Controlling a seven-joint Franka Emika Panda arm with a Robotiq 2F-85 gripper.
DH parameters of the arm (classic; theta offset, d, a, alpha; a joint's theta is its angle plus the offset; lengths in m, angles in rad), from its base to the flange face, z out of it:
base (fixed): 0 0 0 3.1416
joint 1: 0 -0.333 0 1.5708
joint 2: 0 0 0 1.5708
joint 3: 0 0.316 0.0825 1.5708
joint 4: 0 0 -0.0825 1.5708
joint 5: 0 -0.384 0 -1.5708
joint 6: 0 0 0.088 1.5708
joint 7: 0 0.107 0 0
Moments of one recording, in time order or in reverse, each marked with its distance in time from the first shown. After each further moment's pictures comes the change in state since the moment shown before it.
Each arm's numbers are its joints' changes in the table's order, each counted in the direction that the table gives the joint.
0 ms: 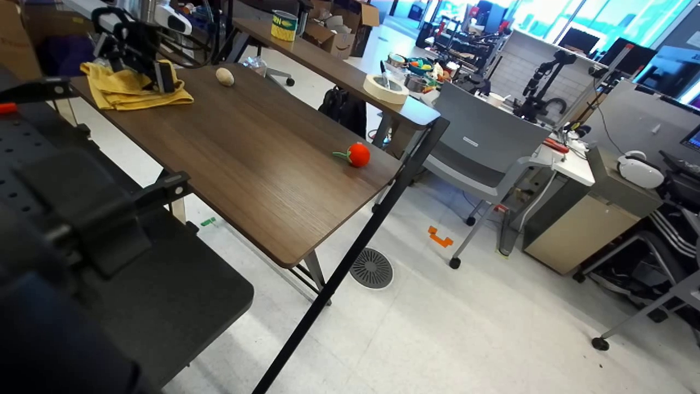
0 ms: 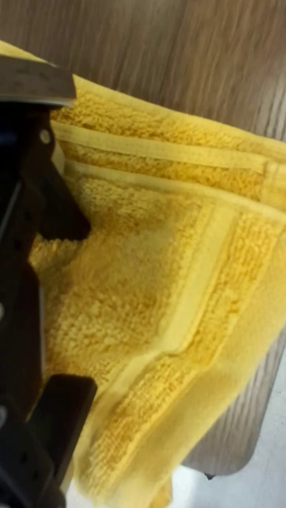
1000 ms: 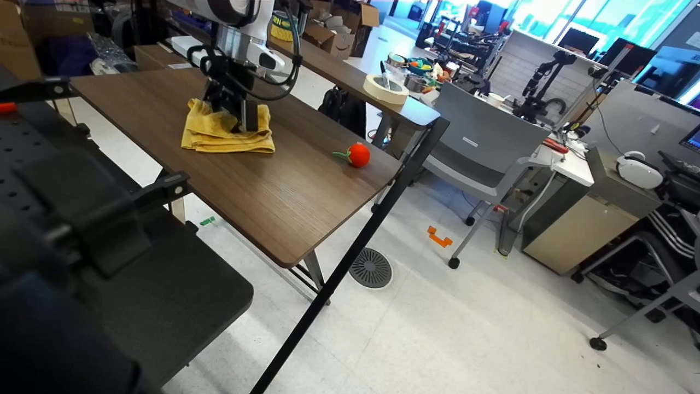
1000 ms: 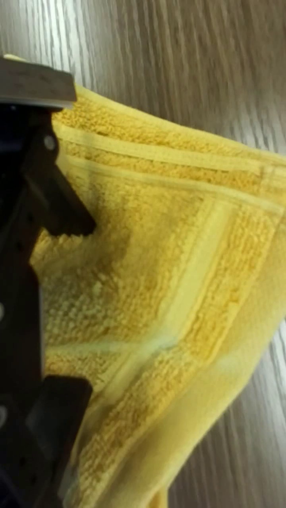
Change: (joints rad) arm 0.180 0.008 -0.183 0.030 0.008 -0.063 0.141
